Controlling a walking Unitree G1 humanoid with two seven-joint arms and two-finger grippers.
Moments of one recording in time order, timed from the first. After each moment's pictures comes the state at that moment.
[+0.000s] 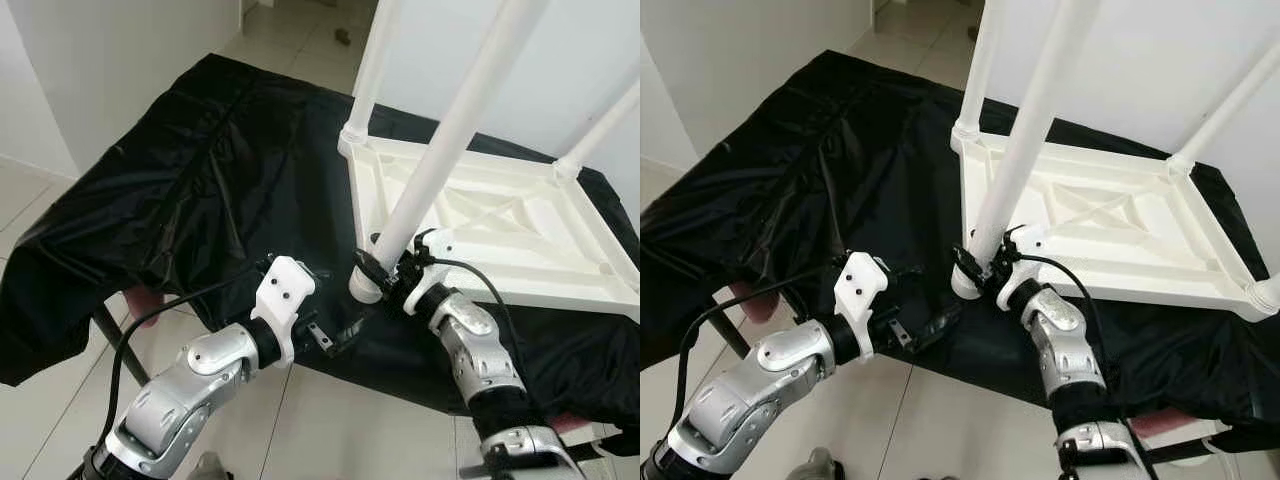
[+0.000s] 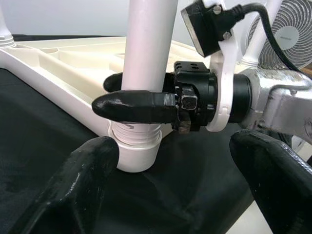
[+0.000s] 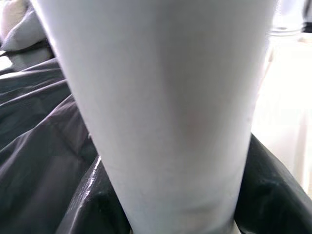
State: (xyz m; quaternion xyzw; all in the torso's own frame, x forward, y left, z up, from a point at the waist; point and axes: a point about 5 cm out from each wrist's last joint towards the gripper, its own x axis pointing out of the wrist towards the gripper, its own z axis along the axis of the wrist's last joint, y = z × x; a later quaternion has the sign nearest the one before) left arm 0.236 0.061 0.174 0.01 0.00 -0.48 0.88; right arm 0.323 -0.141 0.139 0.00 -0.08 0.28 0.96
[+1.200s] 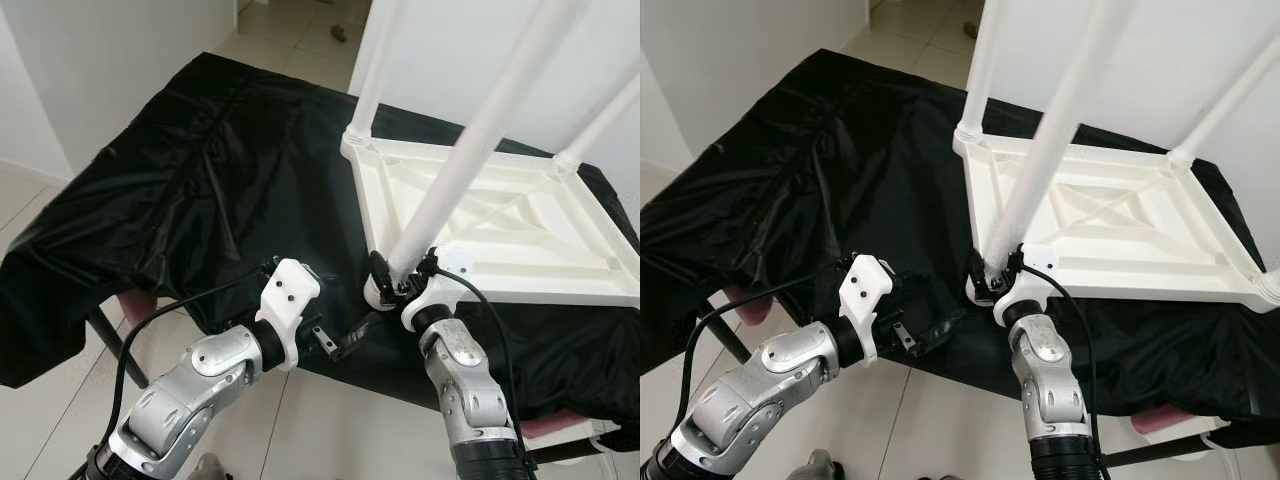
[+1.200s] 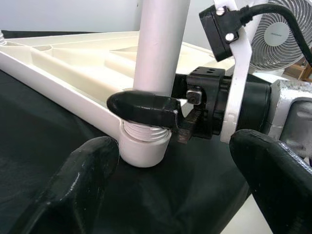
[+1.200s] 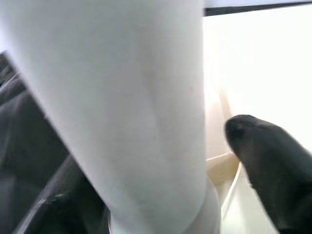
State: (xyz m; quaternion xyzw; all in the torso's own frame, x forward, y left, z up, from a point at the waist) left arm 0.234 0.057 0.173 0.01 0.00 -0.49 0.87; right arm 0.295 -0.145 0.141 0.03 -0.04 0.12 0.99
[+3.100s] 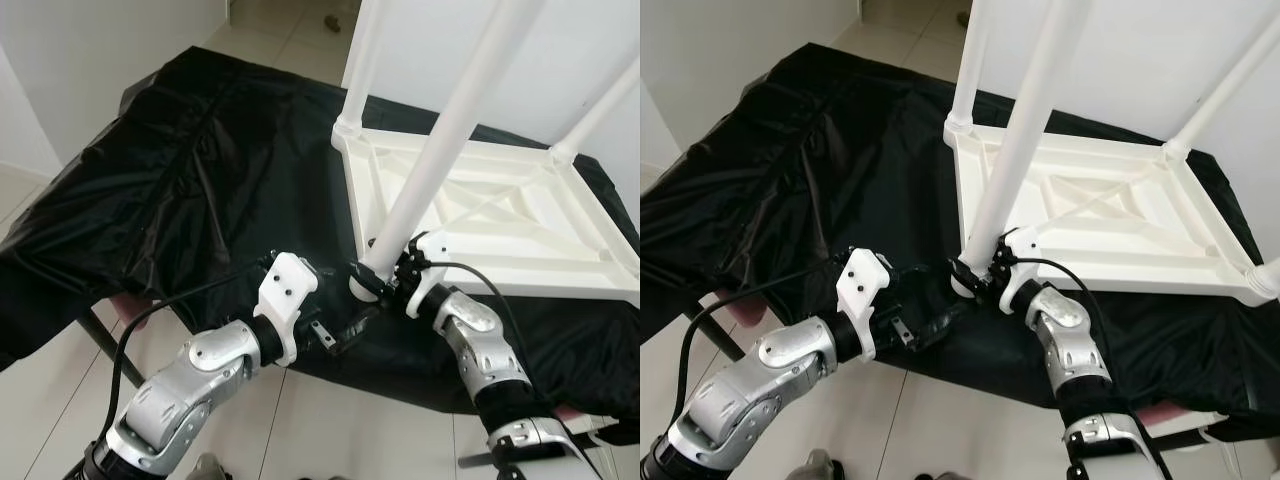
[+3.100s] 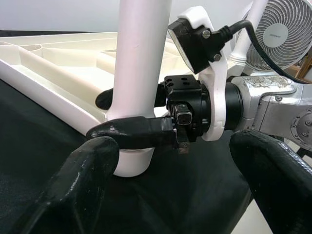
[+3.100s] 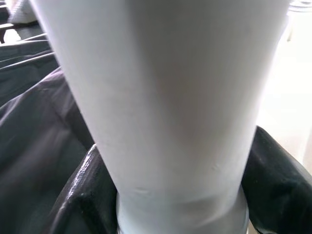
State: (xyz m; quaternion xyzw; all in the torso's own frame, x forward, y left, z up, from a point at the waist) left arm 0.236 0.058 0.178 0.01 0.00 -0.49 0.87; right arm 0.328 -0.137 0.137 -0.04 -0.06 0.34 0.94
